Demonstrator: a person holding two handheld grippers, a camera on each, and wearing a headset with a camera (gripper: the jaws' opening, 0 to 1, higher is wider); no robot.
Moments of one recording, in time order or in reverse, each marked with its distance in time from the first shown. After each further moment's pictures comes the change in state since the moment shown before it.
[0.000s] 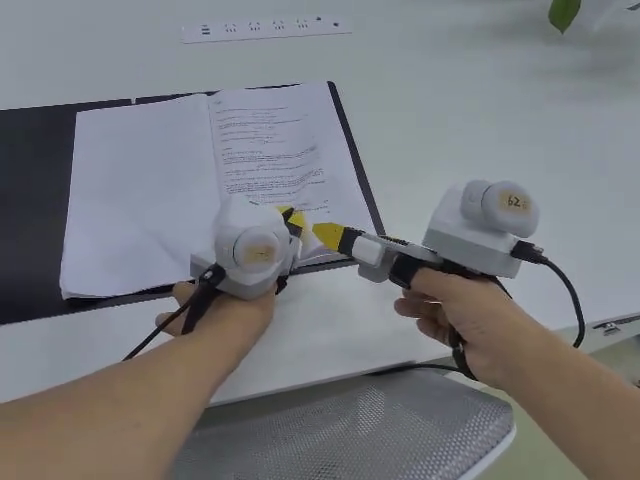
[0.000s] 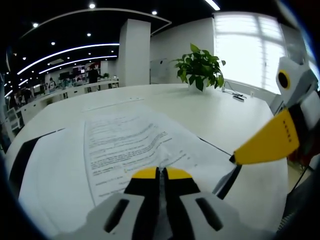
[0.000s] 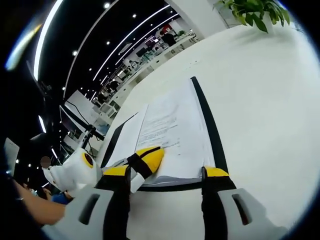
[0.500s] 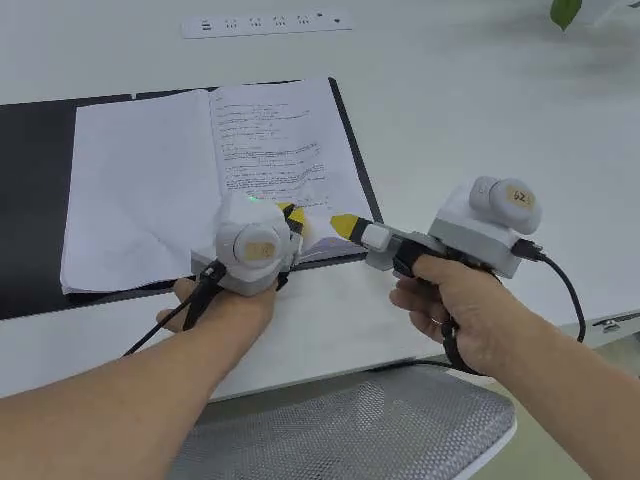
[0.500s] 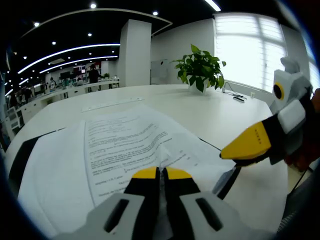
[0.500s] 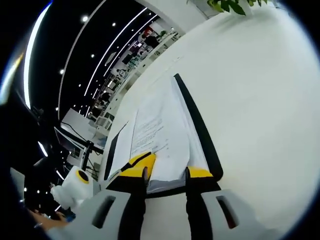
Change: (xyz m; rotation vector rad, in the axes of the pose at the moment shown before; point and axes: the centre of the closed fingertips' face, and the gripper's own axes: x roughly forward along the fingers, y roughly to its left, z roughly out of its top) left arm 0.000 0.000 0.000 -0.007 -0.005 0.001; right arm 0.008 -0.021 0.002 0.225 -0.029 -0.030
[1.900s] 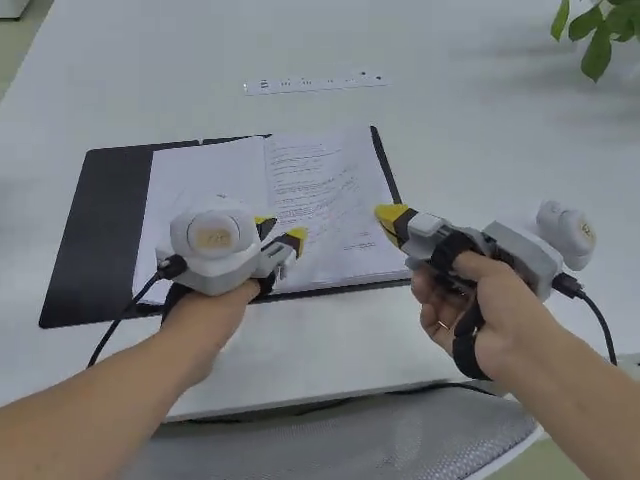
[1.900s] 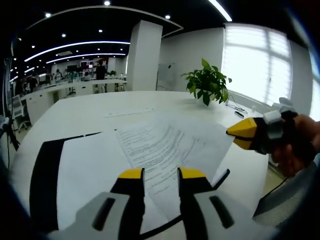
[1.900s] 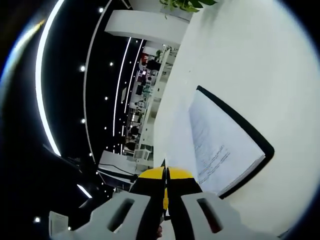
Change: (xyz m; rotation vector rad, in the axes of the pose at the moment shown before) left arm -0.095 0.056 0.052 -0.103 -0.026 0.024; right arm -0.036 0.113 0.024 0.325 -0.151 0.311
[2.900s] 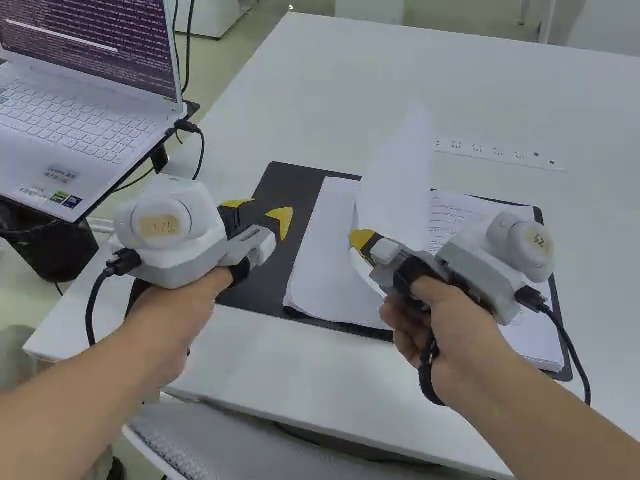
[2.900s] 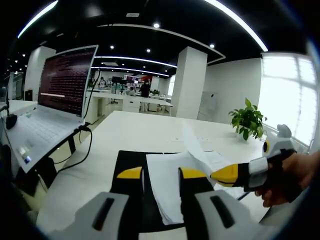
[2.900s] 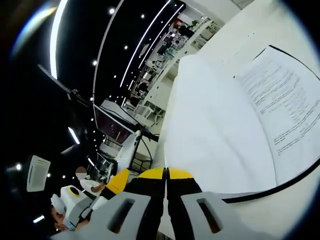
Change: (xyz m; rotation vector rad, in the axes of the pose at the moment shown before) left arm -0.158 0.158 0.036 -0.165 -0.209 0.323; right arm 0.128 0.050 -0.169 -0.339 0.323 0.007
